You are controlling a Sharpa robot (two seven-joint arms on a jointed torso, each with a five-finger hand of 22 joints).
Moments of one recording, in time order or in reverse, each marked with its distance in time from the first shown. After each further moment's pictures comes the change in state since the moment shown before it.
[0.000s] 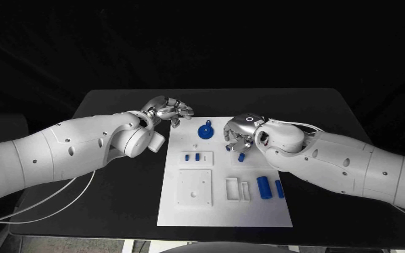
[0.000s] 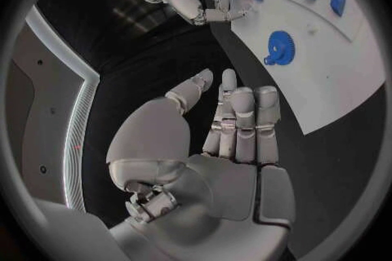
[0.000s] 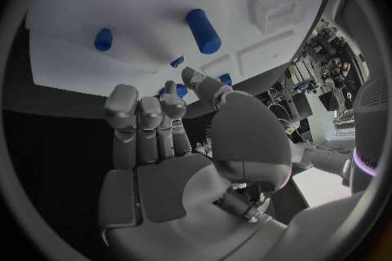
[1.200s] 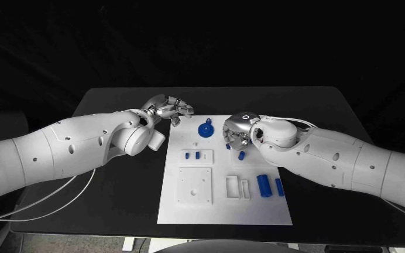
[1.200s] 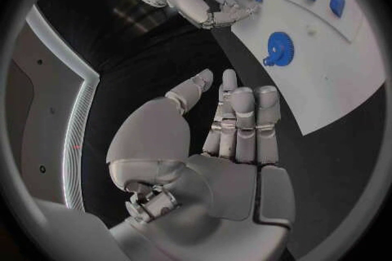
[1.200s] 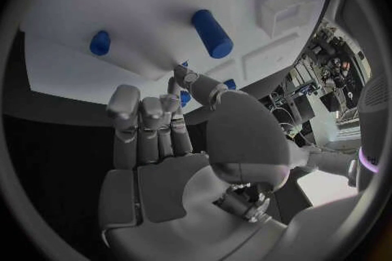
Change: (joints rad) left arm 0.000 0.002 0.000 -0.001 0.000 0.004 -0.004; left_hand 0.000 0.000 0.003 0.003 0.000 0.000 0.000 0.000 -0.001 -0.003 0.003 -0.004 0.001 0.000 0.000 0.000 0.000 -0.001 0.004 0.000 0.000 0.000; right arm 0.000 0.056 -0.001 -0.074 0.005 0.060 0.008; right_hand 0.041 0.017 0.010 -0.063 0.000 0.024 0.008 0.000 0.005 -0.120 -0.009 0.000 0.001 0.003 -0.002 -0.001 0.009 0.008 0.001 -0.001 0.004 0.001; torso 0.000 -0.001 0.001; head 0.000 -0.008
